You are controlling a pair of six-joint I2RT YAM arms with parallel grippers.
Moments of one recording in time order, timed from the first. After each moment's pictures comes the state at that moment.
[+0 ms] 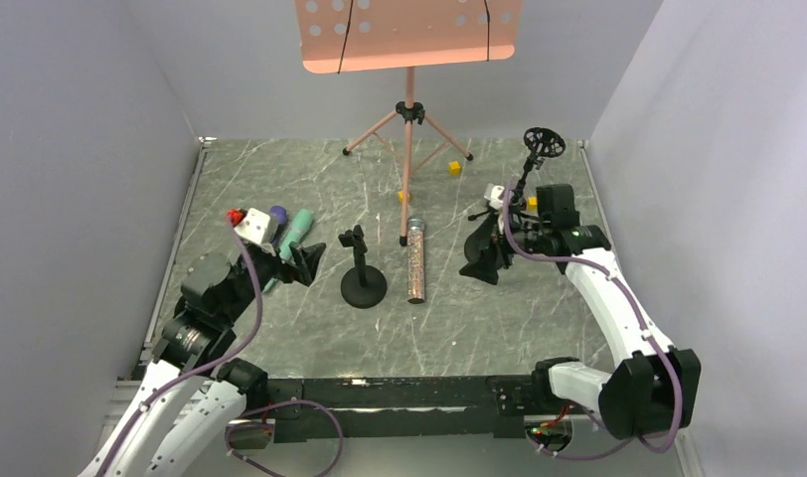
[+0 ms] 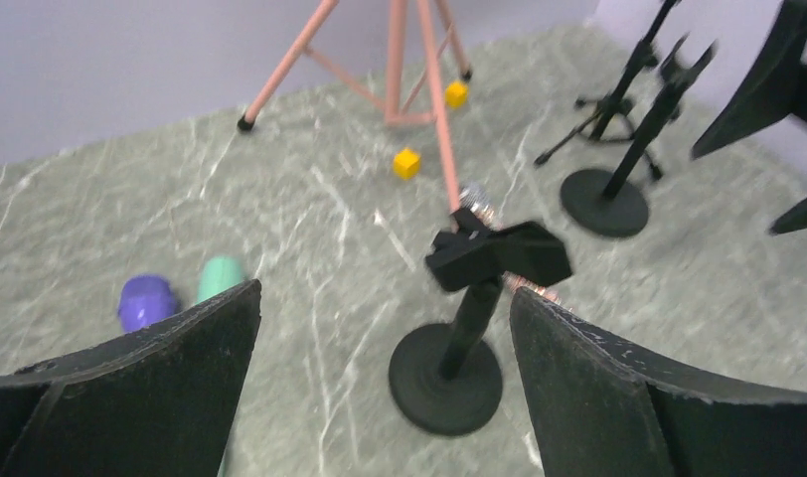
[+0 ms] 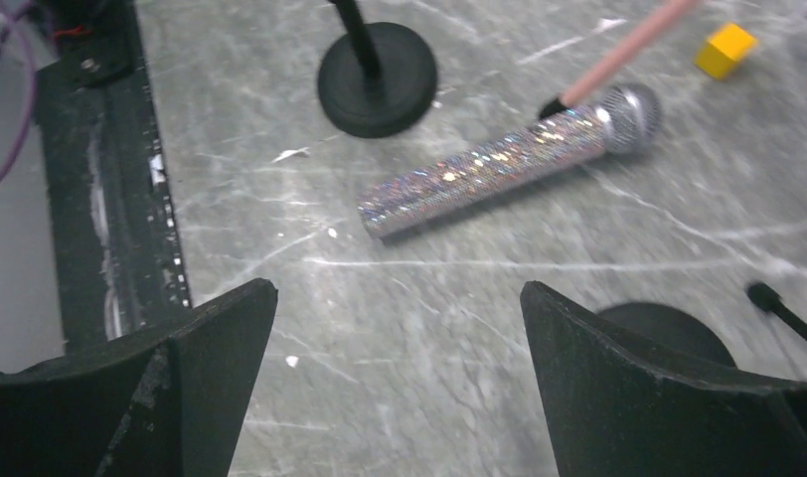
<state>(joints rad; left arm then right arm) -0.46 0.49 0.69 -0.22 0.05 -0.09 0.09 1.14 0.93 -0.63 -0.99 -0.60</state>
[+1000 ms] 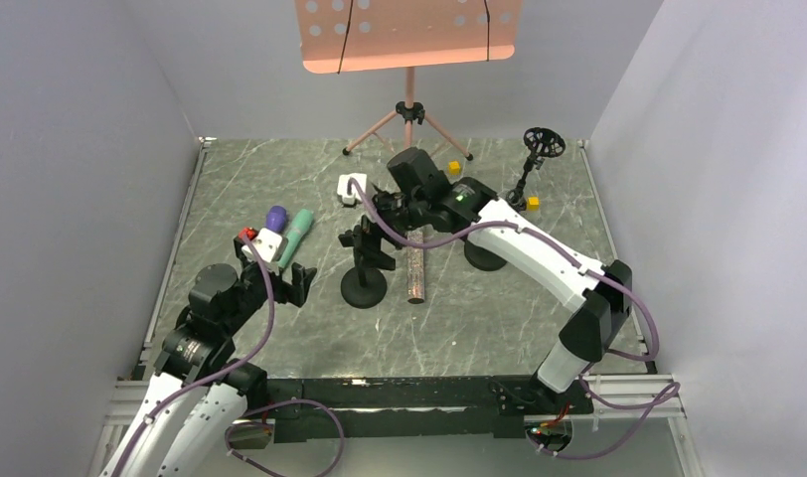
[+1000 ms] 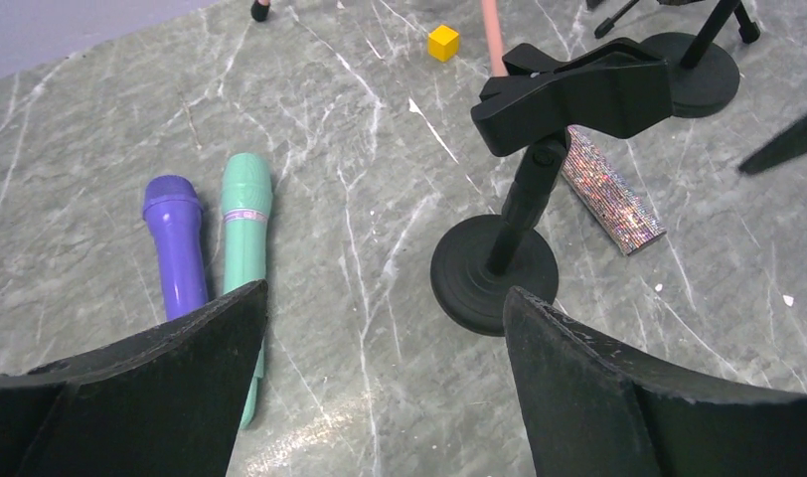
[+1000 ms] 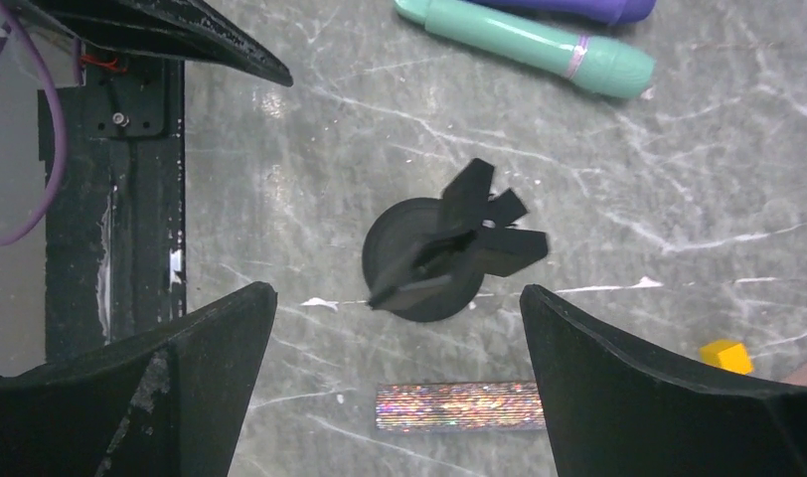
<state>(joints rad) -0.39 0.43 0.61 -0.42 0.08 0.04 0.83 1.65 1.66 -0.73 -0.55 -0.47</state>
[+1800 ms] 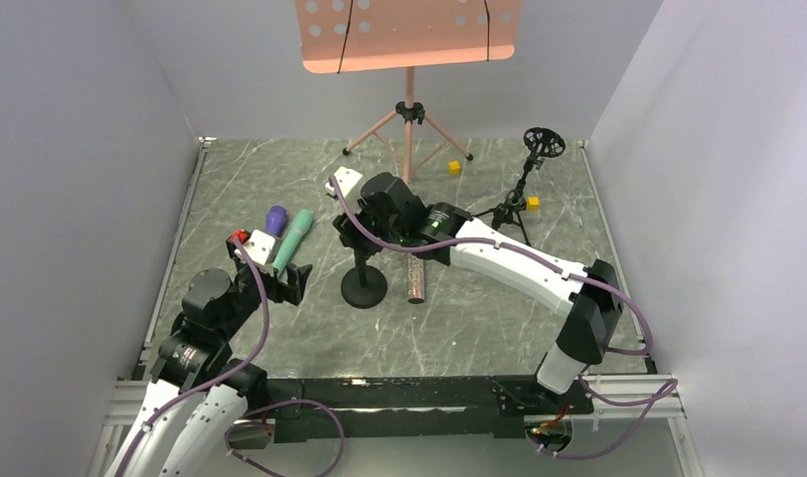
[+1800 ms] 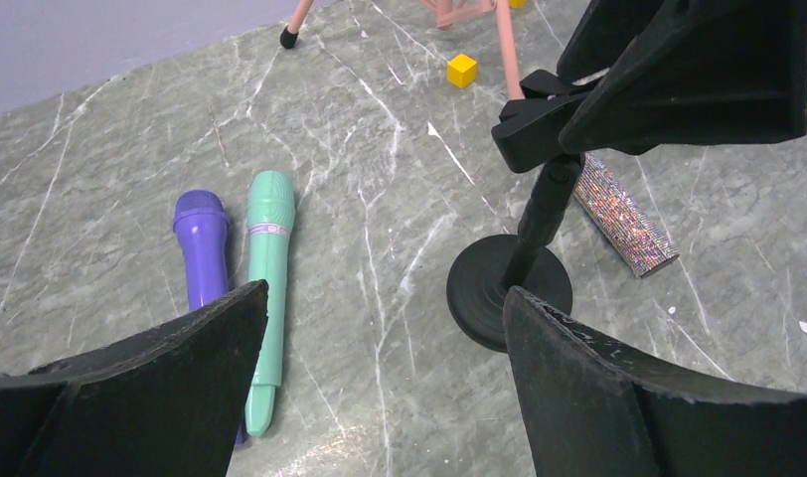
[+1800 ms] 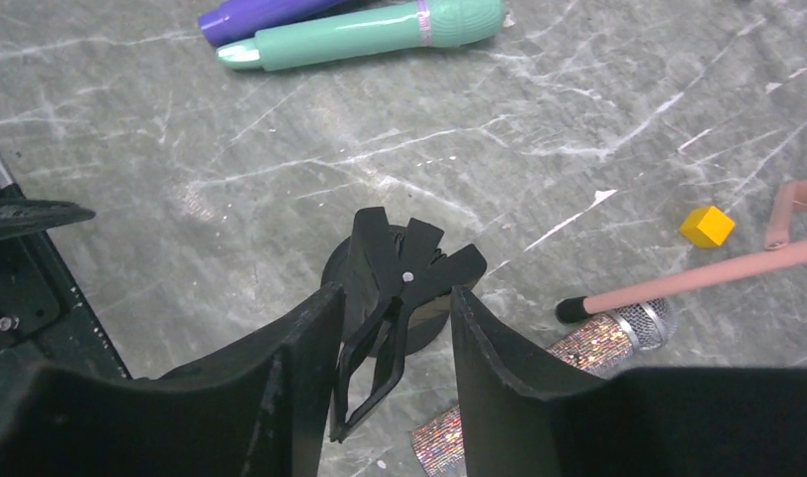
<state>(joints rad) -0.38 0.37 0.61 -0.41 0.05 0.04 0.98 1.67 1.55 -0.48 0.02 -0.05</state>
